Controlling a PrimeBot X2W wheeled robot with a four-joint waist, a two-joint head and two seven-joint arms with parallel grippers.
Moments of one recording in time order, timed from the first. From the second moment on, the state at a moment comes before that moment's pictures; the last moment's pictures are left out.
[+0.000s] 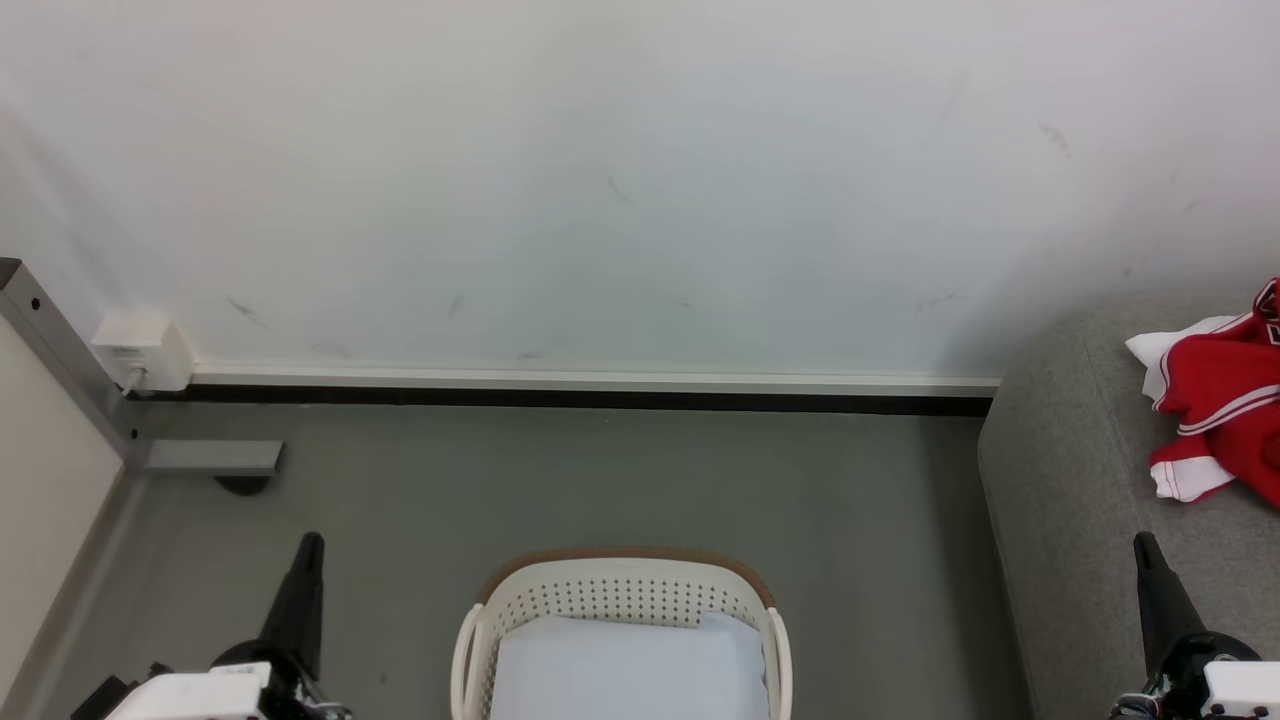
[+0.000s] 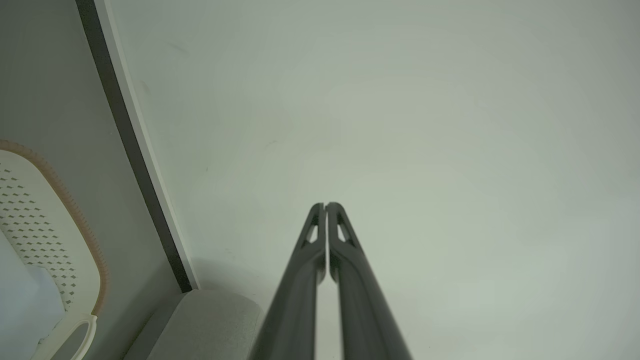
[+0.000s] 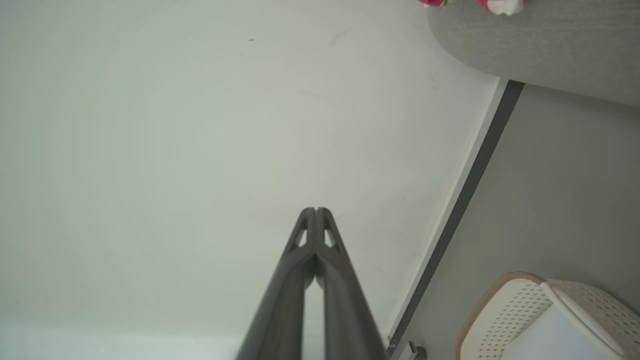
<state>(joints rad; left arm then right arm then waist) -0.11 0.05 0.11 0.25 -1.61 -0.13 0.11 -0.10 -0.05 -0.11 0.25 1.61 0.13 0.11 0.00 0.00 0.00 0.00</state>
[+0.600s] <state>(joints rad) -0.11 0.05 0.11 0.25 -1.61 -0.13 0.11 -0.10 -0.05 -0.11 0.25 1.61 0.13 0.11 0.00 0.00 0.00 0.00</state>
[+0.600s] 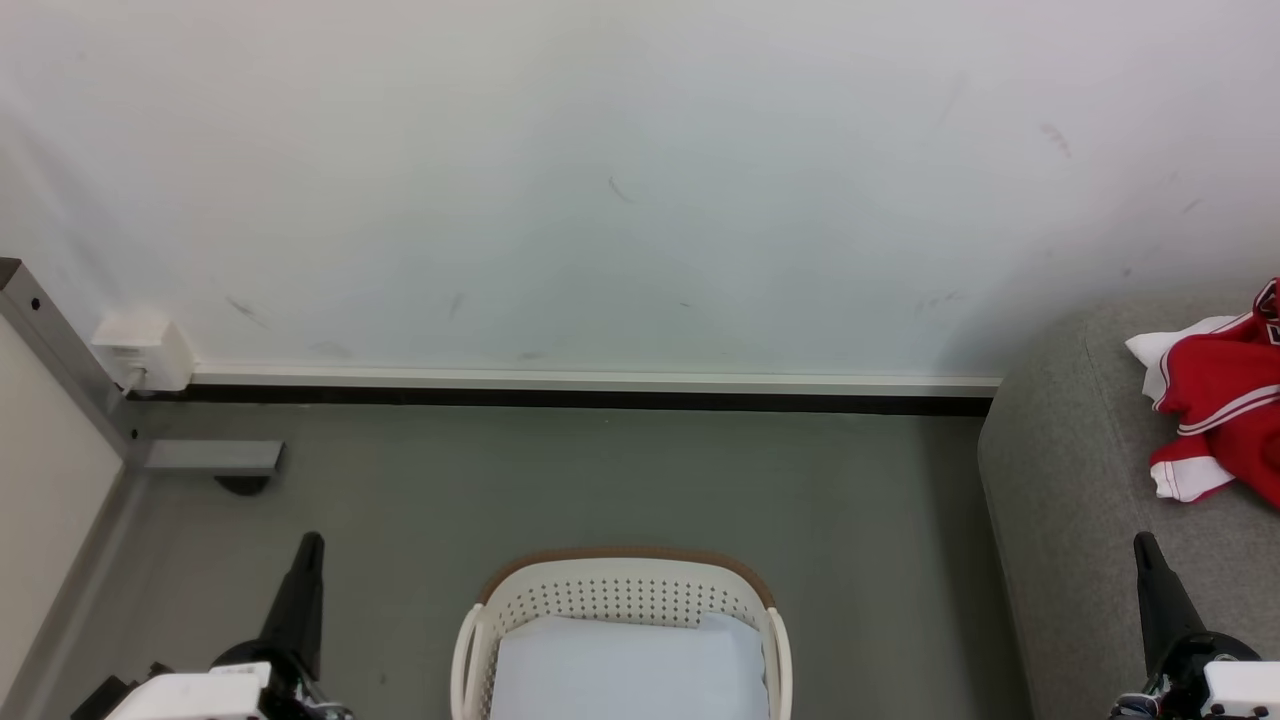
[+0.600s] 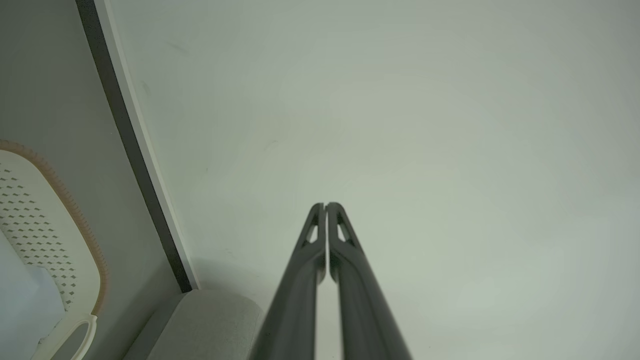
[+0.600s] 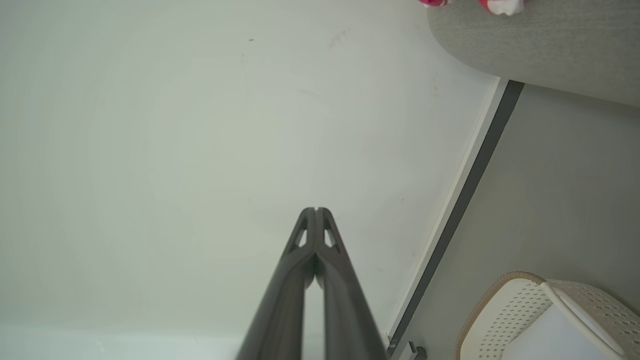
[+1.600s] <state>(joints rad) -0.11 0.05 0.11 0.25 -1.61 -0.13 0.11 -0.10 -0.05 -0.11 0.25 1.61 0.13 0.11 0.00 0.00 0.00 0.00</state>
